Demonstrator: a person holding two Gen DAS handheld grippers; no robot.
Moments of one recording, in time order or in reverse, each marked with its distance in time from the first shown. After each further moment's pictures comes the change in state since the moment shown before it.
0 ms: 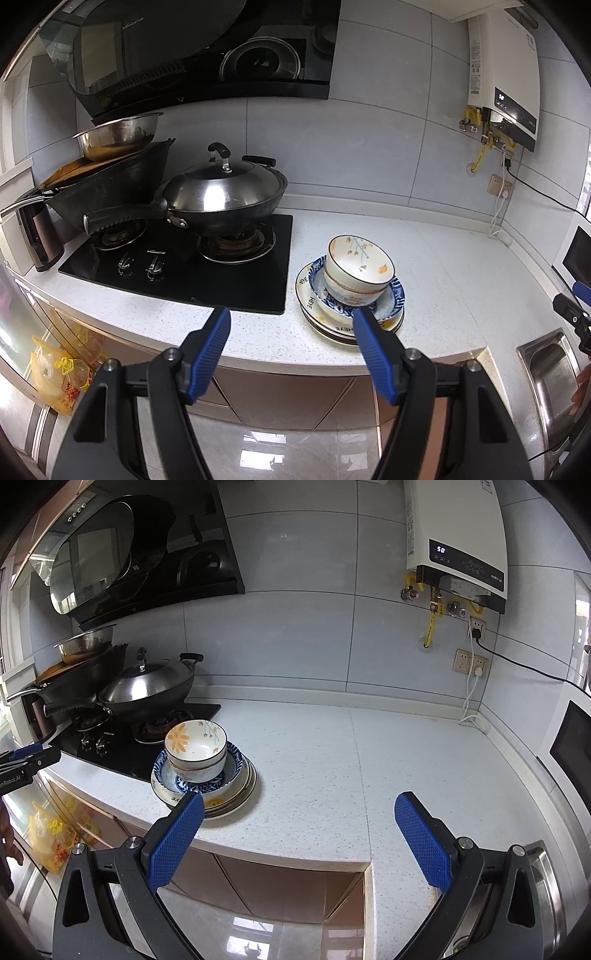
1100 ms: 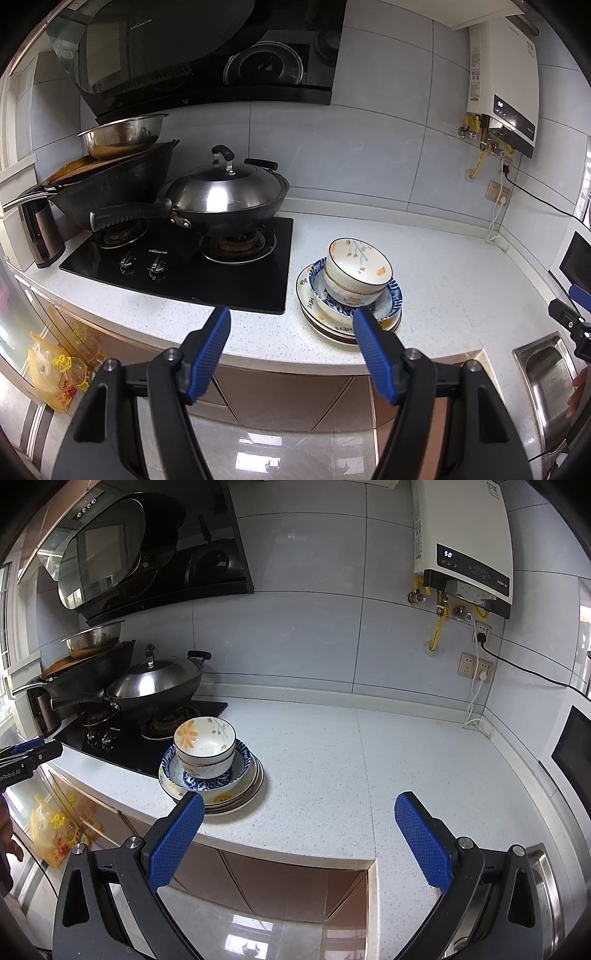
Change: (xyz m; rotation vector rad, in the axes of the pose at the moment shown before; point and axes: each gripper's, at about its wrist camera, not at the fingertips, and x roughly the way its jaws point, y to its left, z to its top) left arm -0.013 0.004 -0.003 -0.019 -0.016 -0.003; right arm -0.007 0.012 -0.004 -0.018 -0.005 0.010
